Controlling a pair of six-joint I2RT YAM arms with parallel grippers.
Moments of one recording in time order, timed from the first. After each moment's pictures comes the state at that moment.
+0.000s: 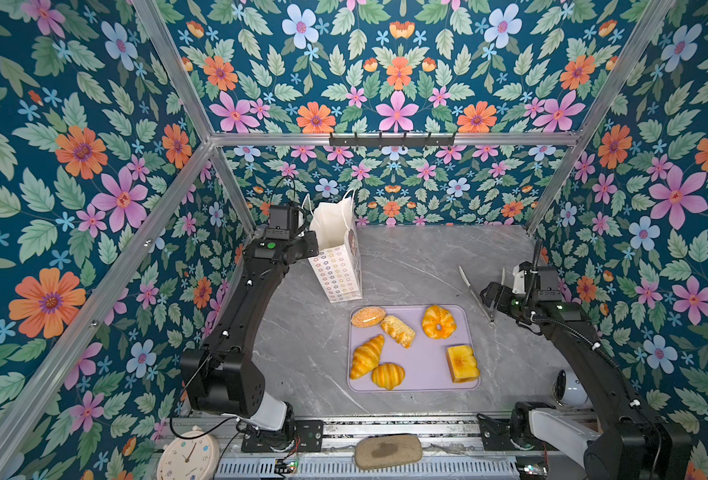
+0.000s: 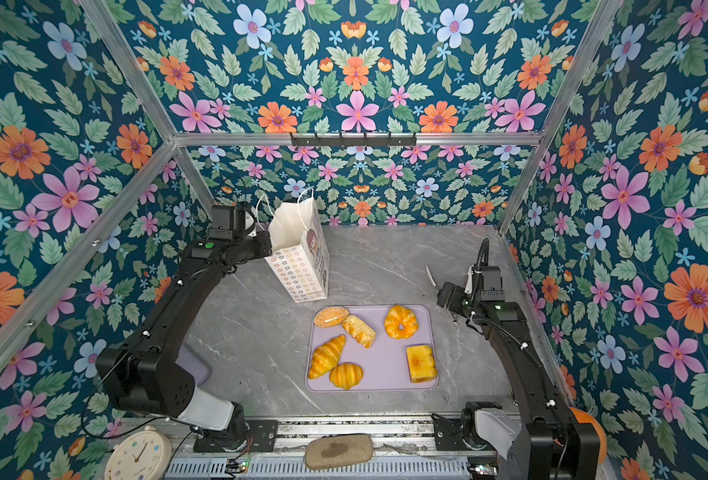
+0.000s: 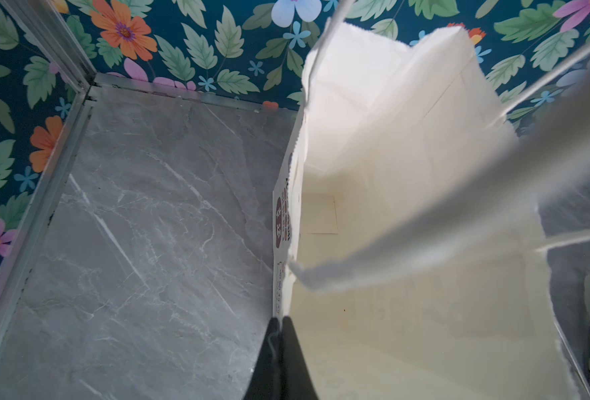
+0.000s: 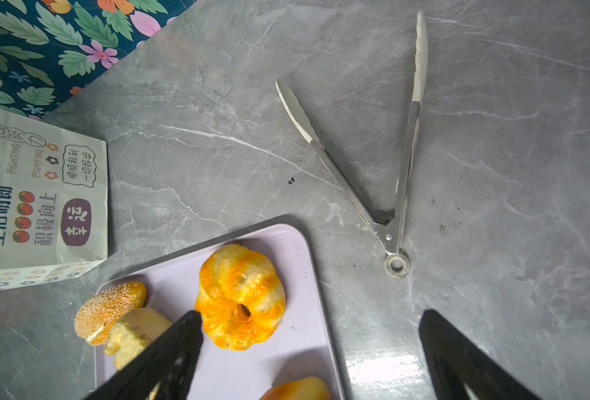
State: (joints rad) left arm -0.17 1.50 1.51 -0.73 -0.01 -0.26; right arm 0.00 1.09 0.88 -0.65 -0.17 0.42
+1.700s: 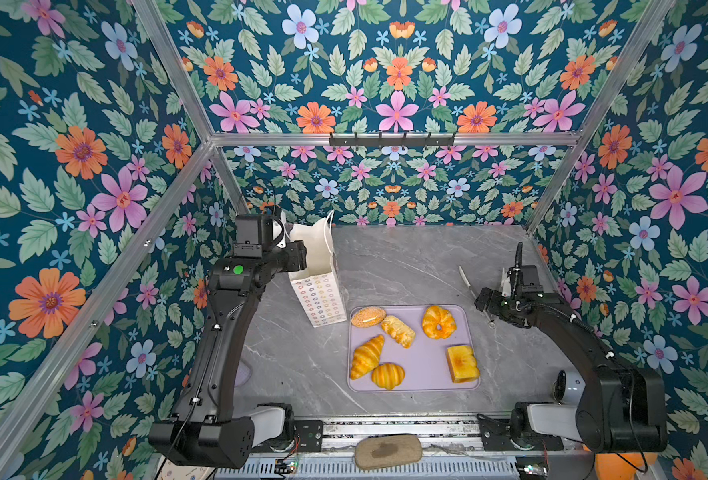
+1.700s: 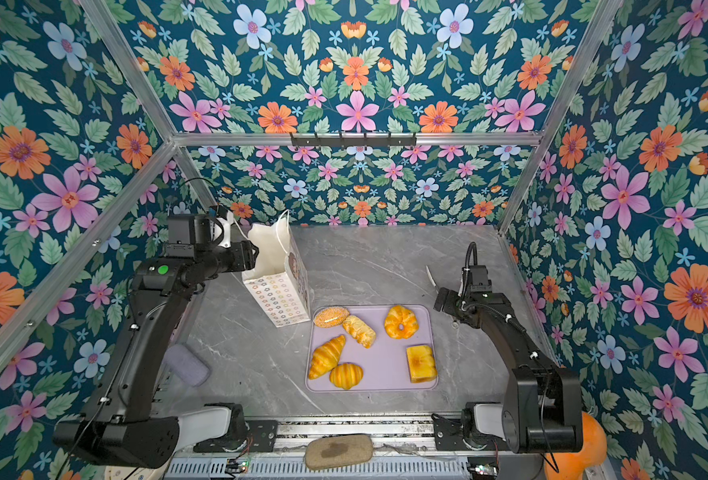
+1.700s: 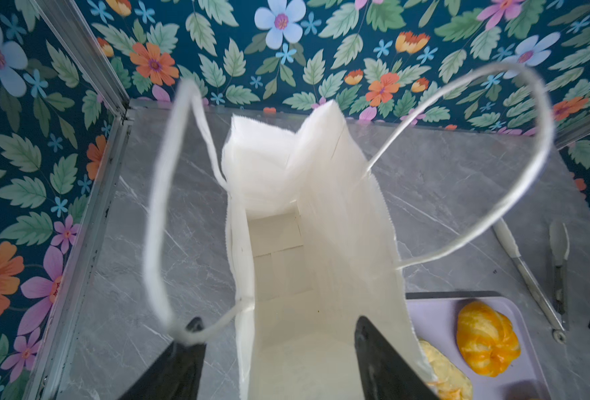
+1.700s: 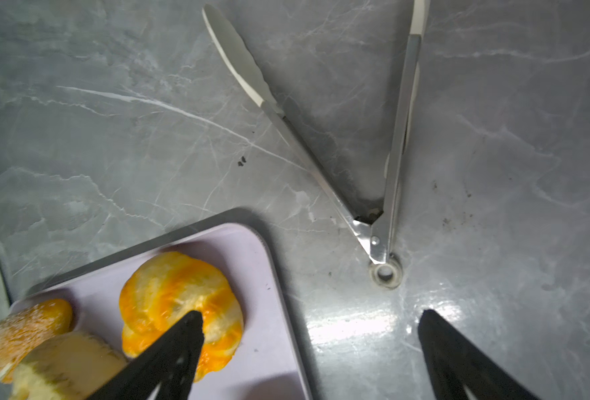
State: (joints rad) left arm -0.13 1.25 1.54 -0.92 0.07 -0.13; right arm 0.00 1.32 0.86 -0.59 -0.12 0.40
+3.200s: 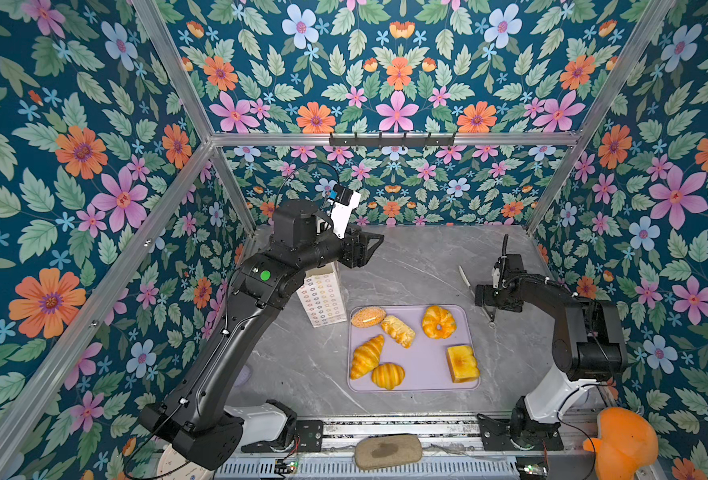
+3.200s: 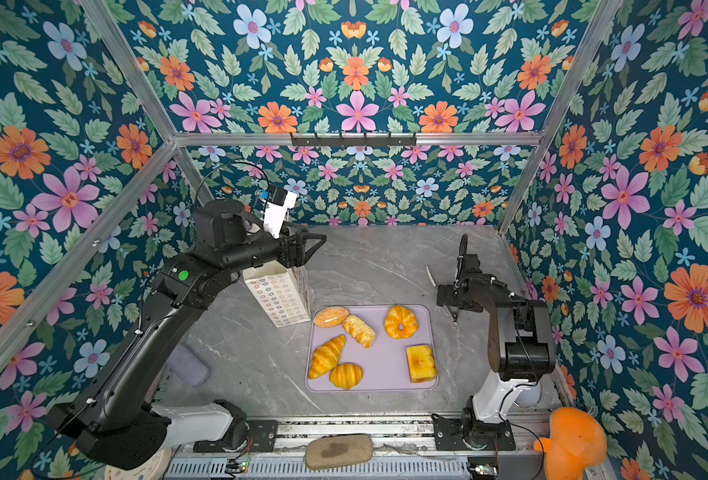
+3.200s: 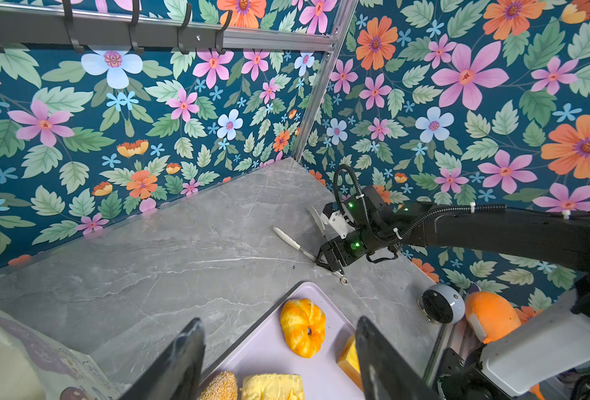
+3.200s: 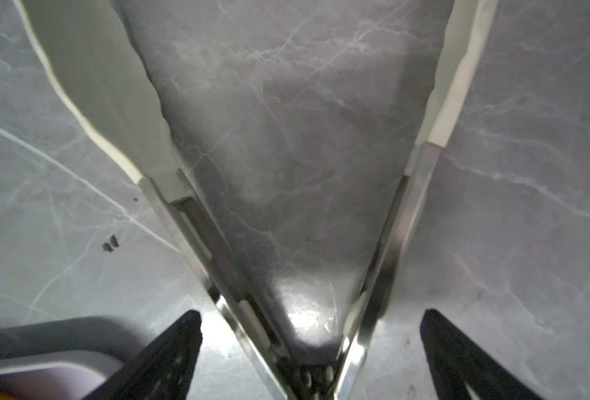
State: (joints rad) left arm -0.55 1.29 1.66 -0.67 0.36 -0.15; right arm -0.05 1.74 1.05 -0.50 -0.02 0.12
